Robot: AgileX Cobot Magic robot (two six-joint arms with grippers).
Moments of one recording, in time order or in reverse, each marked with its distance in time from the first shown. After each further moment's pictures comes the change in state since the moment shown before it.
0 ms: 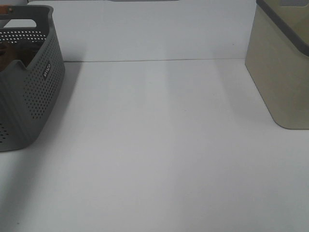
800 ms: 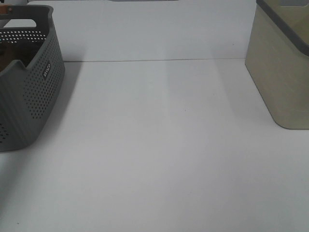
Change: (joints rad) left arm 0.075 0.884 -0.892 0.191 0.388 -0.042; right arm 0.000 0.000 0.000 0.000 0.000 0.000
